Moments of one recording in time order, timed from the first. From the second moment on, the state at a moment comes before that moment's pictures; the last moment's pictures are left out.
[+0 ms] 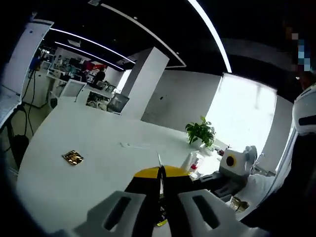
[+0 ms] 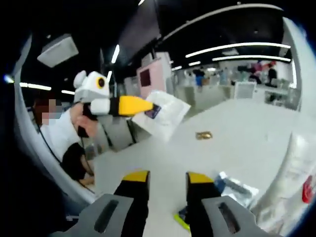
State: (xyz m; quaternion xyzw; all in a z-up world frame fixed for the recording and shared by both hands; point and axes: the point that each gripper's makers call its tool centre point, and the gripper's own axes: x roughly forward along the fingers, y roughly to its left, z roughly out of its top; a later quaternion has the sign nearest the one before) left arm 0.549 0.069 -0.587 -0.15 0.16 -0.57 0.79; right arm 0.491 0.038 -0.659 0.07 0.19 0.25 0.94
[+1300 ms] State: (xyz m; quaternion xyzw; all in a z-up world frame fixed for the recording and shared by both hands) left arm 0.480 0.062 -0.578 -0.20 0.17 -0.59 0.76; right arm 0.444 0.037 -0.594 0.44 0.03 0.22 0.87
